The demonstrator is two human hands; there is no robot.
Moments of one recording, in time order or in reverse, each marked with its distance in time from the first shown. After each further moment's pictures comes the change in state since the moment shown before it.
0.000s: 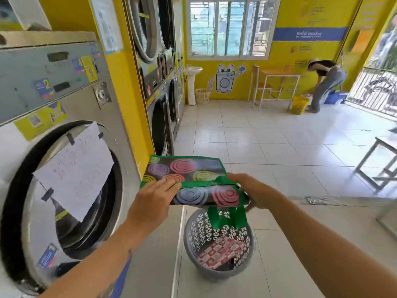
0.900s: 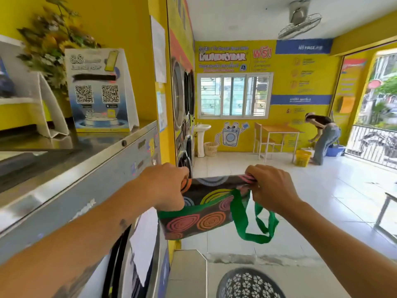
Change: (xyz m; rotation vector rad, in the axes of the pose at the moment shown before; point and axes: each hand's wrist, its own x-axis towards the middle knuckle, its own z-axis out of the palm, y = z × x) left_hand 0.027 -0.128 -0.329 0.094 -0.366 -0.172; right_hand -0.160 -0.239 0.088 -1.014 0.932 -1.084
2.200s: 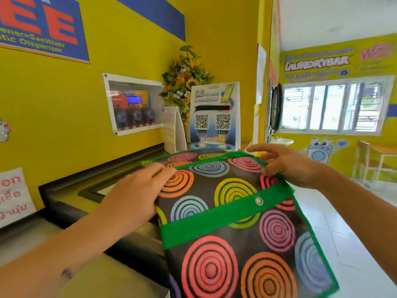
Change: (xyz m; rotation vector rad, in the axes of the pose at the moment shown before) left_hand -0.187 -0.222 -0.043 0.075 0.507 -0.219; right_hand 0.204 -0.202 -0.017 1.249 -0.764 0.256
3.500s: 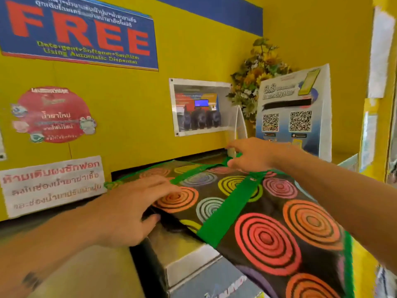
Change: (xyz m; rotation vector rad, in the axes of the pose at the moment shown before) left_hand -0.028 -0.010 -0.003 0.086 -0.289 -0.320; right_hand 0.192 -0.036 0.101 -0.953 -0.213 -0.591
